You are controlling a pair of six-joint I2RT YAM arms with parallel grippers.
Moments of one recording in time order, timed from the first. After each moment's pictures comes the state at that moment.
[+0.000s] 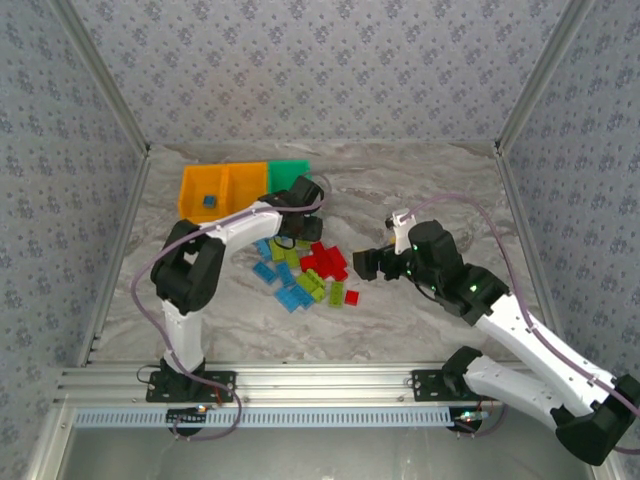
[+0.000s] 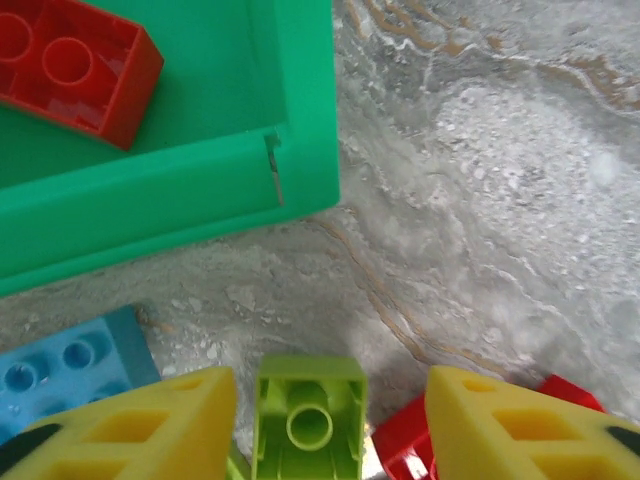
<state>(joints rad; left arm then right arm) -0.64 1.98 1.43 -0.54 -0.10 -0.41 0.69 0.88 0.85 -0.52 0.01 0.31</state>
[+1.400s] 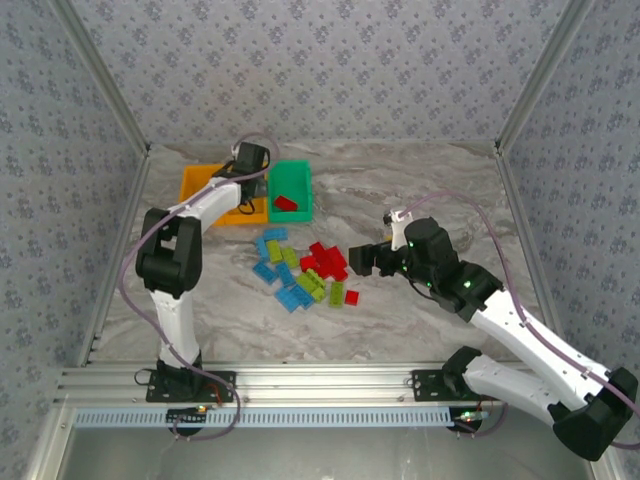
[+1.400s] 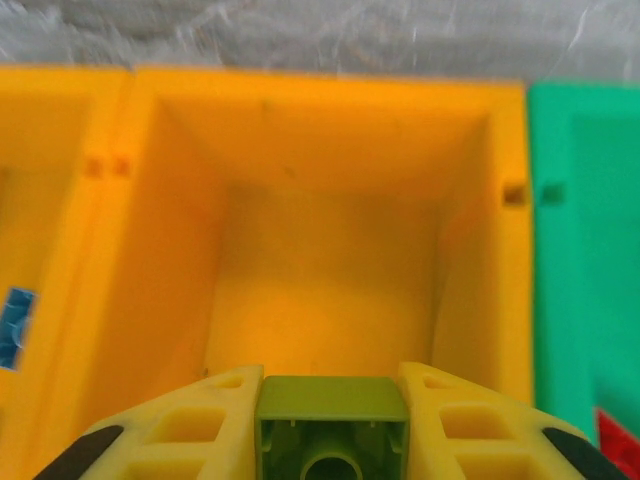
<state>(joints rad) -0.33 2.03 1.54 -0.42 -0.34 -0.34 0.69 0.91 0.84 -0.46 -0.02 0.39</state>
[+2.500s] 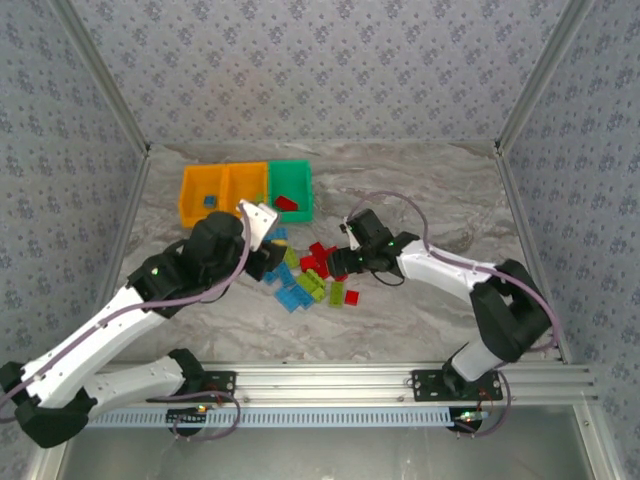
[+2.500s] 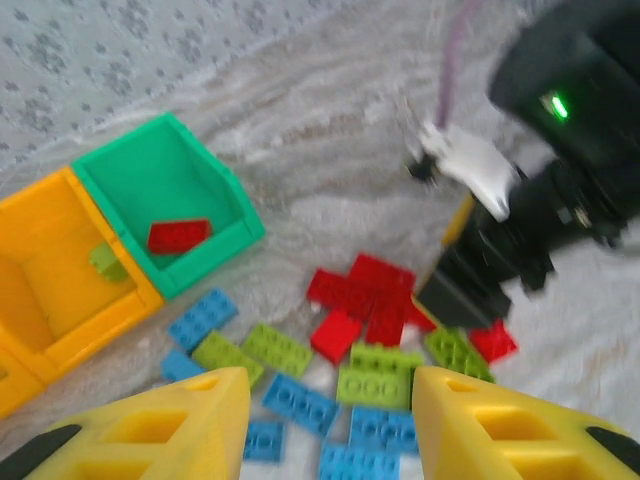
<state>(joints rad) -0.86 0.93 1.09 -0.74 -0.18 -0.06 0.67 1.57 0.95 -0.37 -0.08 0.35</state>
